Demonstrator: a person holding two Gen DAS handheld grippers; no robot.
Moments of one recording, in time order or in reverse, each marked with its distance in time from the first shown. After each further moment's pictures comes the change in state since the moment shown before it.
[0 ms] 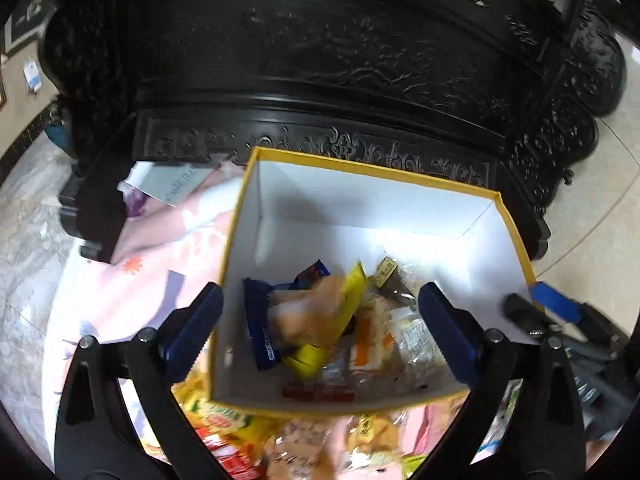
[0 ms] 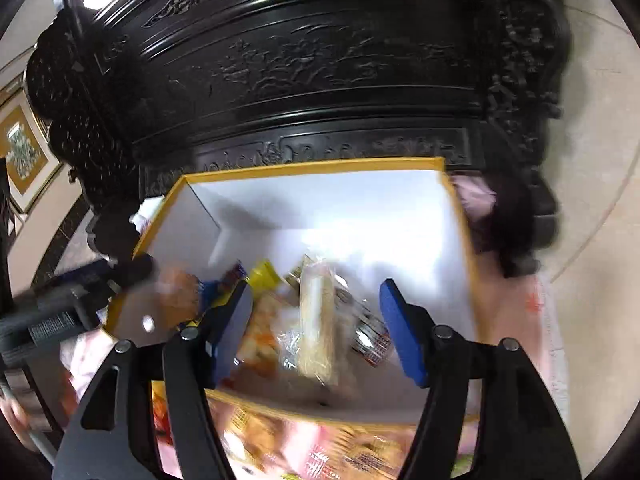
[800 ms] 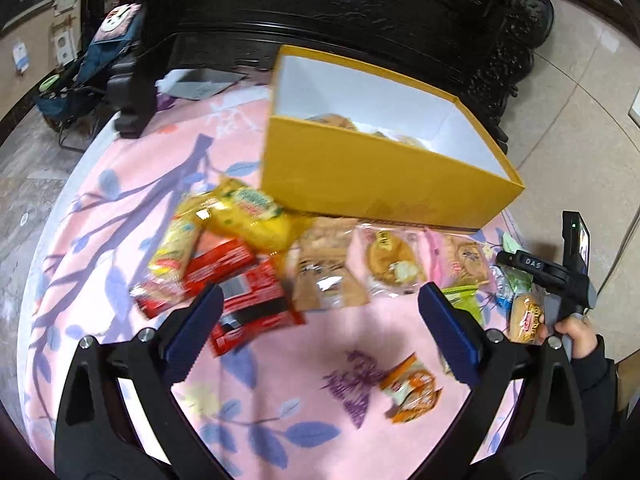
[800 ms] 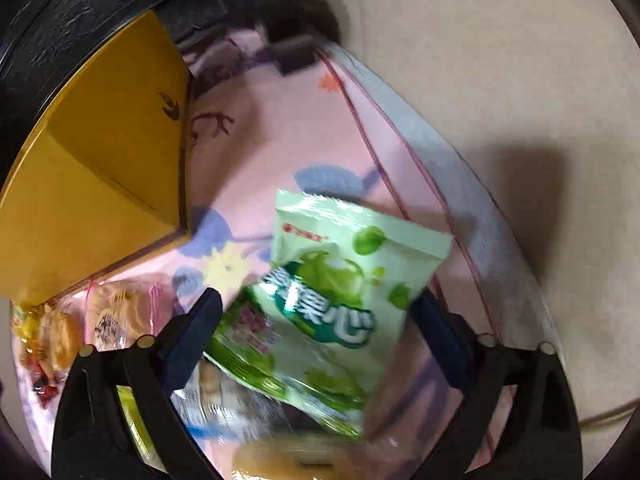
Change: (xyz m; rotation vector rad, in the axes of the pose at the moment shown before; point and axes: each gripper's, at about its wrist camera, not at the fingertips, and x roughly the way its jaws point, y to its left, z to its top) left arm -0.068 0.057 -0.170 -0.017 0.038 -0.102; right arm 0.034 -0.122 -0.160 0.316 0.155 -0.286
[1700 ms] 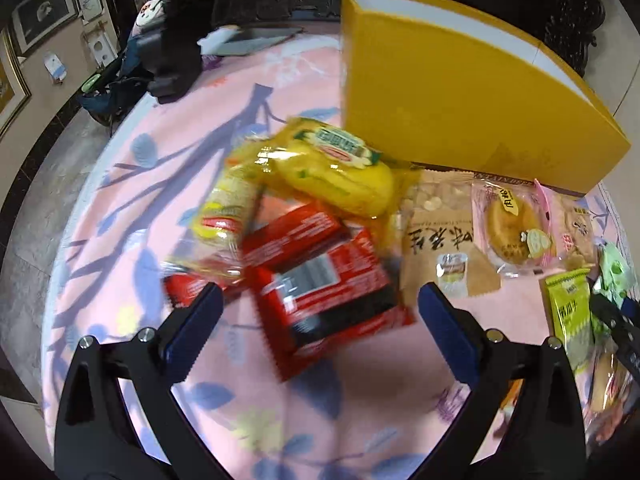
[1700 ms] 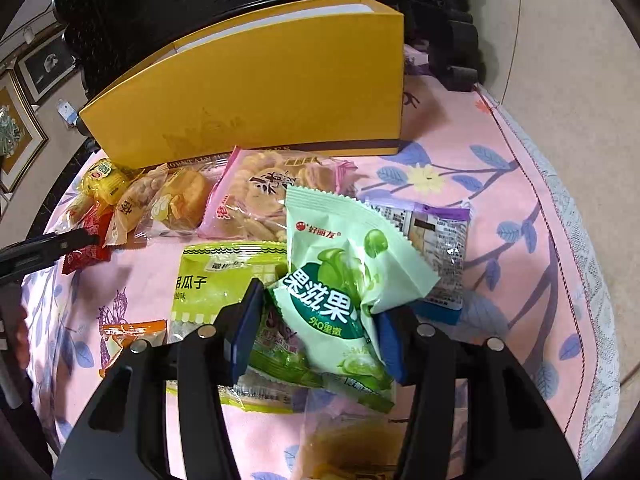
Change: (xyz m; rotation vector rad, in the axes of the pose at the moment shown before) left arm 0.076 0.020 -0.009 0.038 0.118 0.277; right arm -0.050 0.074 -0.086 -0.264 -0.070 0.245
